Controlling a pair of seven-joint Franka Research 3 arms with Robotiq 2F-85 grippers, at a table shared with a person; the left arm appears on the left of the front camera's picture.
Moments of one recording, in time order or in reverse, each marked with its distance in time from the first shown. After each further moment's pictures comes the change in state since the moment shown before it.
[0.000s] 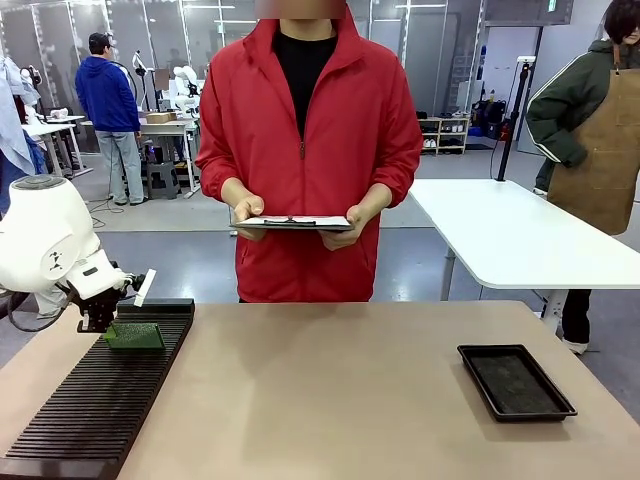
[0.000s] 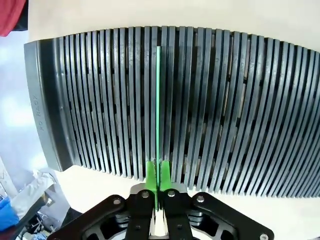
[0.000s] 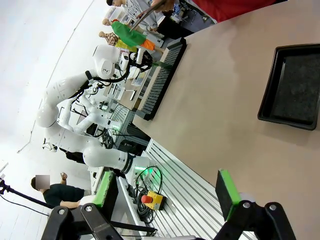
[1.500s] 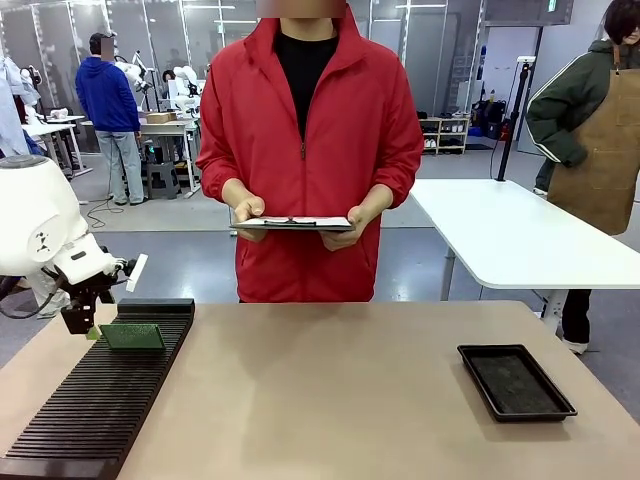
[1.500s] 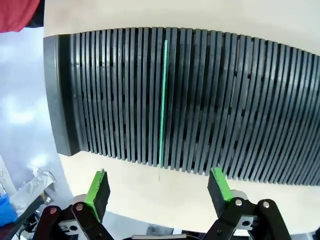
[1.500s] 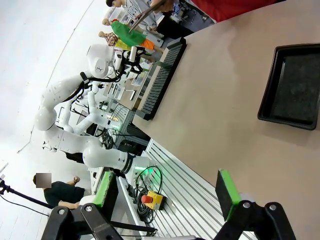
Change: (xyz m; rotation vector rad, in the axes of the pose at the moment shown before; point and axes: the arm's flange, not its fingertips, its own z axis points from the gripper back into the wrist) left arm -0.008 0.001 0.029 0.008 -0.018 0.020; right arm 0.000 0.000 0.000 -0.001 0.001 -0.002
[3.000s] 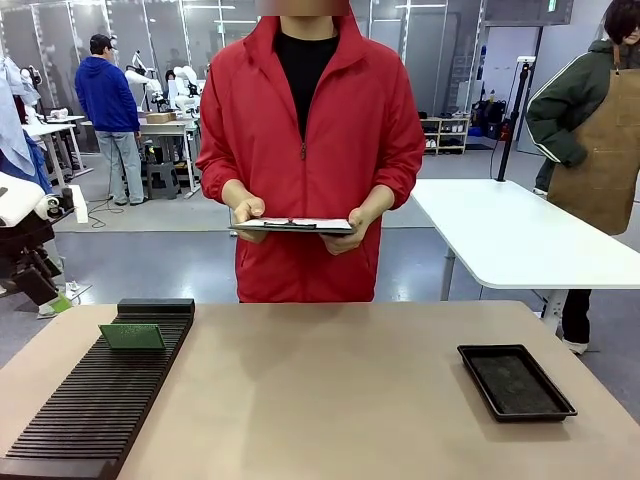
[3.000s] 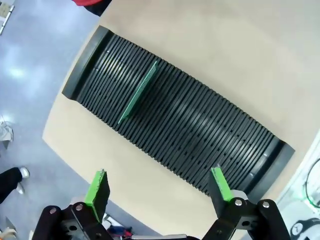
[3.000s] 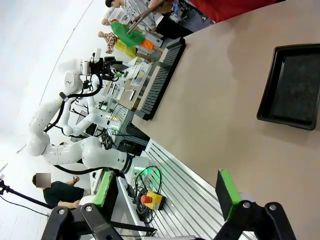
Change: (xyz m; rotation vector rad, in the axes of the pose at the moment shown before) left arm -0.025 -0.080 0.145 0.049 -0.199 0.528; right arm 0.000 0.000 0.000 -0.003 0.000 0.001
